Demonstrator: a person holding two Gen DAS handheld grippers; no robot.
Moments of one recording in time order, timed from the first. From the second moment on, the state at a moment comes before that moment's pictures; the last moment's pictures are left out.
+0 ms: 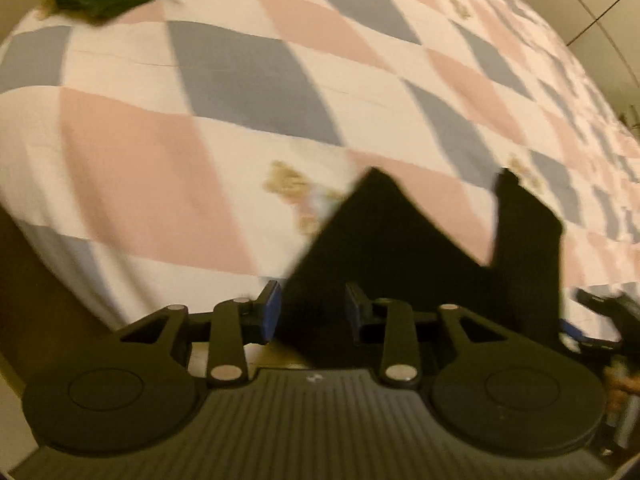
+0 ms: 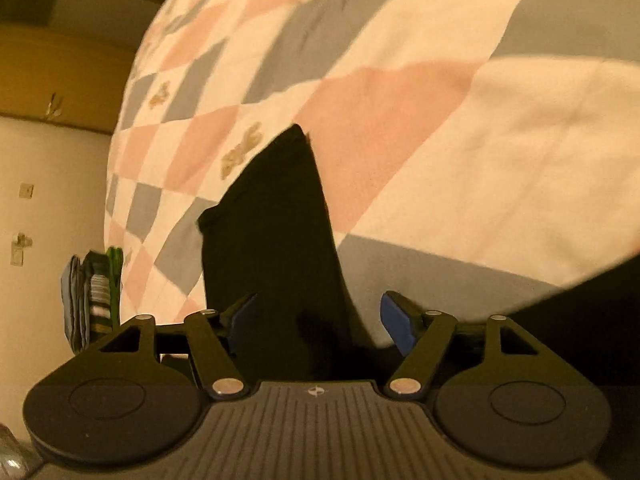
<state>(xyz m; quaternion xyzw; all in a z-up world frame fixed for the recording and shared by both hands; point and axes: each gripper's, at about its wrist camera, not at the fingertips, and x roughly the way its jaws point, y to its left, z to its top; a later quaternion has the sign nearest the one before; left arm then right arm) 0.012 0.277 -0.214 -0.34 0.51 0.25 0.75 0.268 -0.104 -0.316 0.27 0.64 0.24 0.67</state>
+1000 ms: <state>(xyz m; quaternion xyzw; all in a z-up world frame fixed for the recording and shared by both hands) 0.061 0.393 -0.228 -0.26 0.60 0.00 0.75 0.001 0.107 -0.230 0.05 0.58 0.33 0.74</state>
